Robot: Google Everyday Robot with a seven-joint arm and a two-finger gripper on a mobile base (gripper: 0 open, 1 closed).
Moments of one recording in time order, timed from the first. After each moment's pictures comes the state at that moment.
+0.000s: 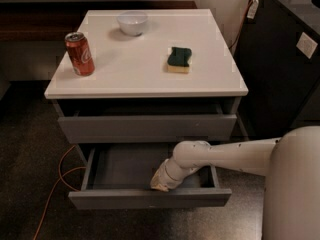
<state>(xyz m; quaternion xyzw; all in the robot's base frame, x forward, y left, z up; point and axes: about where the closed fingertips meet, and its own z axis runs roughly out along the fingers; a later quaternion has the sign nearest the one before) 0.515 0.002 0.436 -0.65 0.72 0.18 0.18</state>
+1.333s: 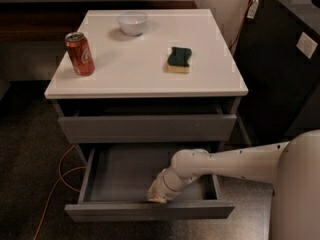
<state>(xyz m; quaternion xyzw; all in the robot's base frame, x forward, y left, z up) 0.473 0.014 0.434 -0.66 0.70 0.20 0.17</state>
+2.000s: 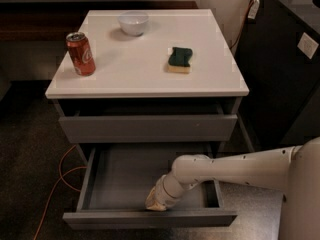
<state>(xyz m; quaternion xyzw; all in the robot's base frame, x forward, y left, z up) 0.449 0.018 0.437 -0.67 0.69 0.22 0.17</state>
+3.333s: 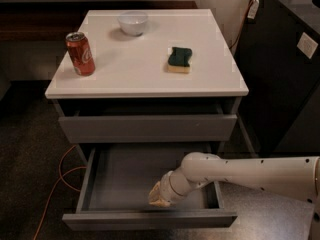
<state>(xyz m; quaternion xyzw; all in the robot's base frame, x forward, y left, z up) 0.448 0.008 0.465 -0.66 0.69 0.23 0.20</state>
